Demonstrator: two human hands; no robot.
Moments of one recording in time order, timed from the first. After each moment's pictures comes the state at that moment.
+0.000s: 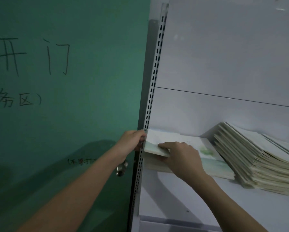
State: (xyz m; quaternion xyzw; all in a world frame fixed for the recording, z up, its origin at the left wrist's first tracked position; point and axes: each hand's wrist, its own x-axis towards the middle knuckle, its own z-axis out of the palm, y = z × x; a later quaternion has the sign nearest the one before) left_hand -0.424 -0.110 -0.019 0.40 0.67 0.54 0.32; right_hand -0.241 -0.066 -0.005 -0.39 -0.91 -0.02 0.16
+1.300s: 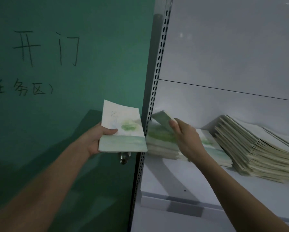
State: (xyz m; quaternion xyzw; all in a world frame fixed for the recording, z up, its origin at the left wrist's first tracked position) left_hand -0.476 -0.192 -0.029 0.24 0.54 0.67 0.45; right_hand -0.234 -0.055 -0.008 -0.33 -0.86 0.17 0.35
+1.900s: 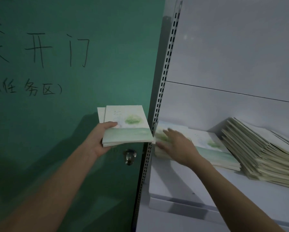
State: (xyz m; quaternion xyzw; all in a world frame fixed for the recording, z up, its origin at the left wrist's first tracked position) left_hand -0.473 -0.206 -0.023 0.15 0.47 0.75 0.44; right_hand -0.260 -0.059 -0.030 -0.33 -0.93 0.06 0.15
